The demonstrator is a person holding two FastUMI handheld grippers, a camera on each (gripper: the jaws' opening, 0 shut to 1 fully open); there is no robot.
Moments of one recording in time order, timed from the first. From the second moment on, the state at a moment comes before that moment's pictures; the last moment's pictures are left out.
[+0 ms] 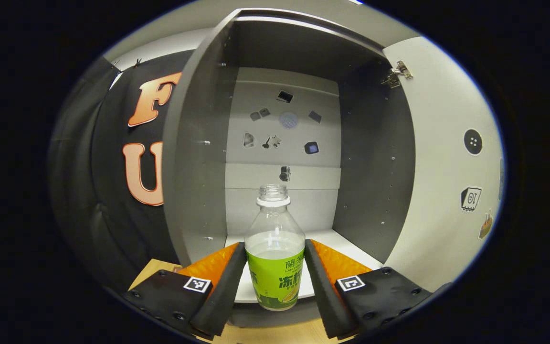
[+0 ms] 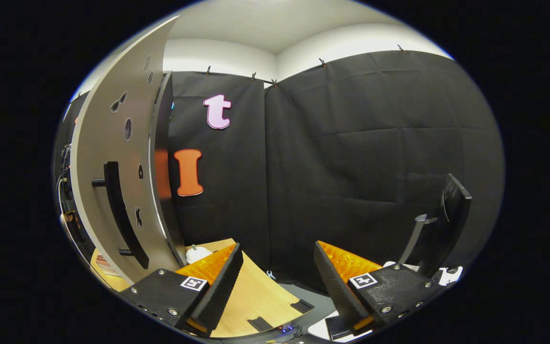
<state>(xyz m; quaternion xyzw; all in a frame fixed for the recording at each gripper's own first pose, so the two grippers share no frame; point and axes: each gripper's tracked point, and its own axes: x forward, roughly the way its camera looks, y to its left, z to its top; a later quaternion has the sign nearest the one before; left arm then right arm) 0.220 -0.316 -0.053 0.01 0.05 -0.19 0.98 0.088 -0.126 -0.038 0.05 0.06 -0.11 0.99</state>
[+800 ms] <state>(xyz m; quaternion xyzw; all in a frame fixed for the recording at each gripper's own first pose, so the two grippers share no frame) 0.098 -0.153 -0.102 0.04 0.04 -0.13 0.99 0.091 -0.063 -0.036 0.05 0.06 -0.06 1.00</state>
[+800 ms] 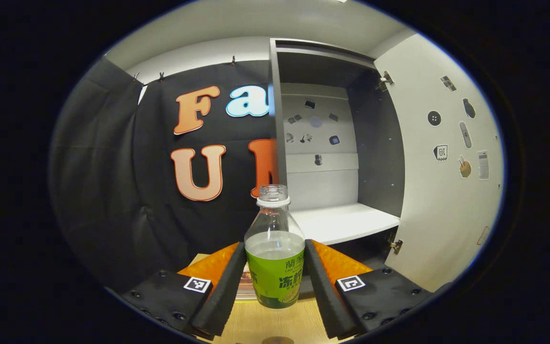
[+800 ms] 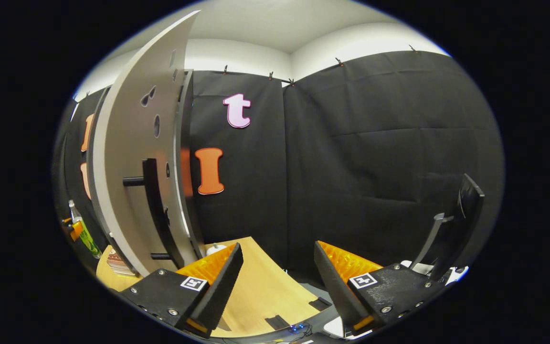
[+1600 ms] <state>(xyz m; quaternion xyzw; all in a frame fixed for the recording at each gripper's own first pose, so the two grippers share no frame) 0.043 -0.117 -0.274 0.01 0.07 -0.16 0.98 0.057 -0.038 -0.038 0.01 0.09 -0.07 0.99</state>
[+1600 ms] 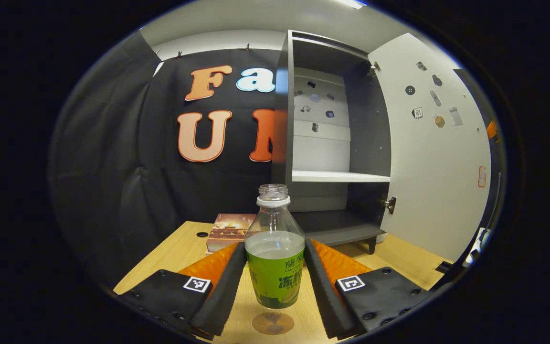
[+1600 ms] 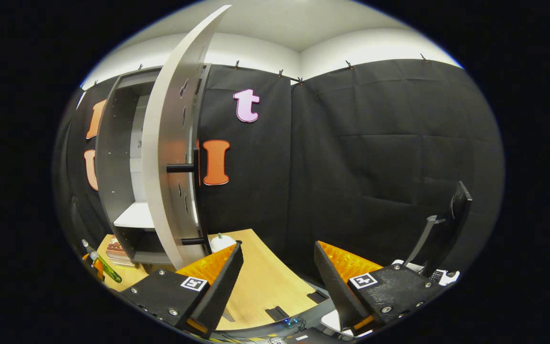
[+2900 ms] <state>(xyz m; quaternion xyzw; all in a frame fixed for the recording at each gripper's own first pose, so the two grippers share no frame) 0.033 -0.116 -0.384 0.03 0.12 -0.14 0.98 0.064 -0.032 -0.068 0.00 0.13 -0.09 0.99</state>
